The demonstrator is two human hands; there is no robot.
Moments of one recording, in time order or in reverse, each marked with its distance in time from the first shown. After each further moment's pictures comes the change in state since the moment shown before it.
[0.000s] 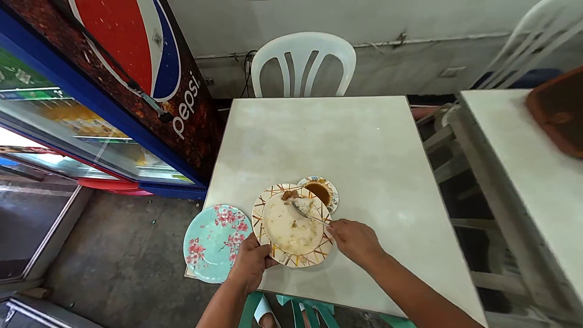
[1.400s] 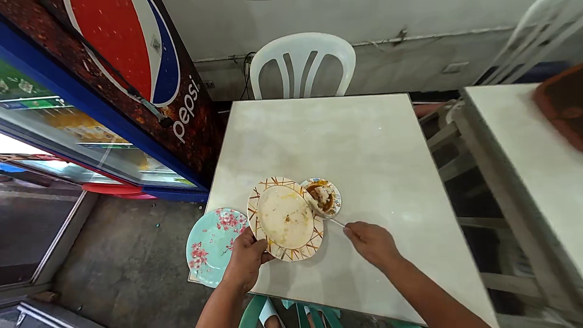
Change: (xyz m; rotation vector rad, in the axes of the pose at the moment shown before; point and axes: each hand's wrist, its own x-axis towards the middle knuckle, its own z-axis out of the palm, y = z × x) left_hand -0.004 0.028 0.005 0.098 0.053 0.087; right_hand 0.000 0.053 0.020 0.164 0.127 0.009
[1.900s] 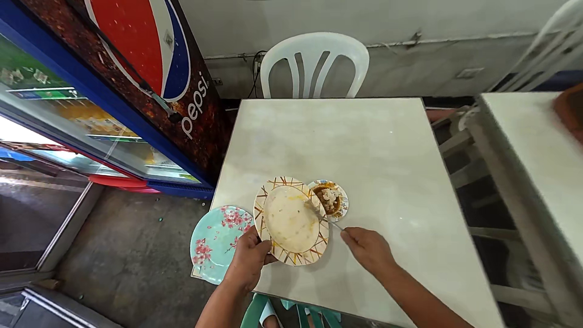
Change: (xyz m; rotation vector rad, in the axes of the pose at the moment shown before) left_hand -0.004 0.004 -0.007 0.028 -0.043 0.018; right_hand 0.003 -0.021 0.011 0.094 0.020 0.007
